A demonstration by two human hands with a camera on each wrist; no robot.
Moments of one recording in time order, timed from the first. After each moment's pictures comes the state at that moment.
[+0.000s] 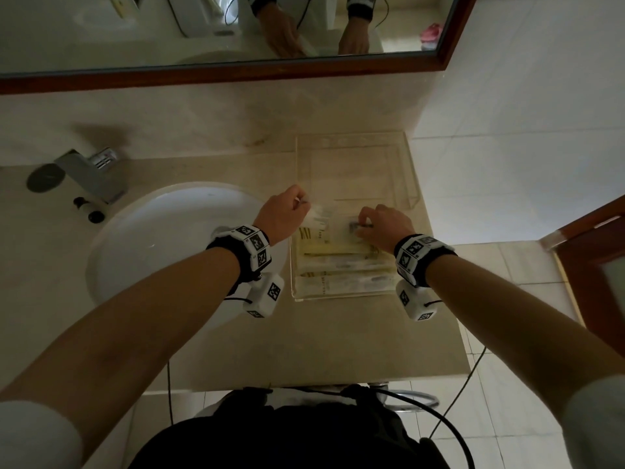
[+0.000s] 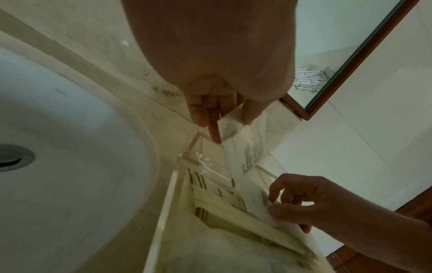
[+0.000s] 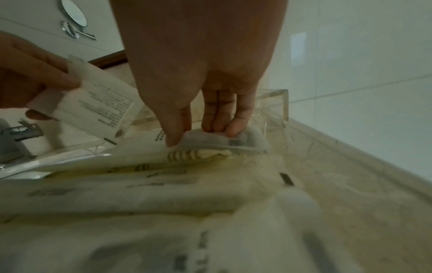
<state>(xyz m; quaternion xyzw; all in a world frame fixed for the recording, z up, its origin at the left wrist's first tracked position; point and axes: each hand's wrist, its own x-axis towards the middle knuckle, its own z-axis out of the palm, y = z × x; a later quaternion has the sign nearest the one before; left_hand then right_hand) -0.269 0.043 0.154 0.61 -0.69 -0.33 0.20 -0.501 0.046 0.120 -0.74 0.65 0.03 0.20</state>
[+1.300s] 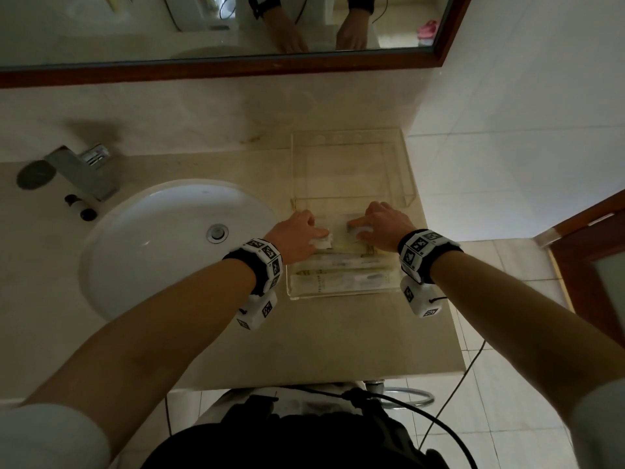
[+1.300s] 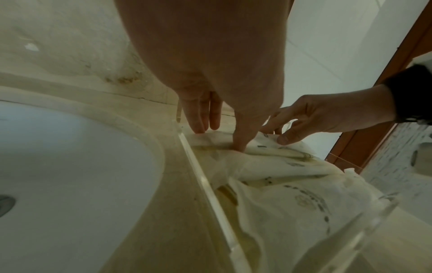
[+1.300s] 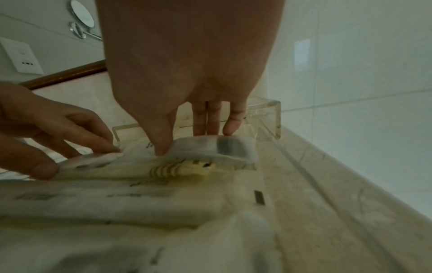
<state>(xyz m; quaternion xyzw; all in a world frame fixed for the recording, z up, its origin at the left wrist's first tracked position) -0.283 0.061 0.124 0.51 -0.82 -0.25 -0.06 -0.509 0.047 0.125 -0.79 0.58 0.09 0.19</state>
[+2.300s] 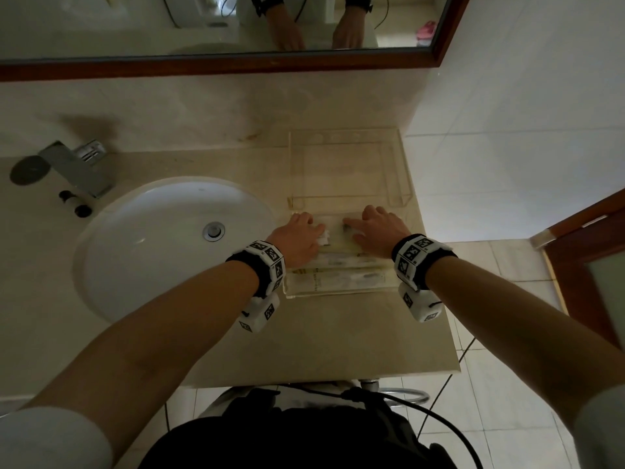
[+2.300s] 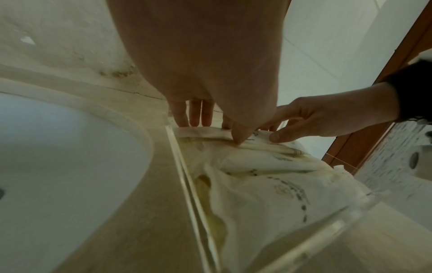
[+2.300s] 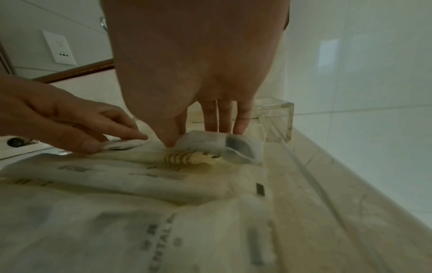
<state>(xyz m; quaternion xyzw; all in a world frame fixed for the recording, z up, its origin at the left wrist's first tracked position) -0.294 0.065 0.113 0.50 -0.83 -0.20 -0.11 -0.505 0.056 0.119 -0.81 0.56 0.13 0.12</state>
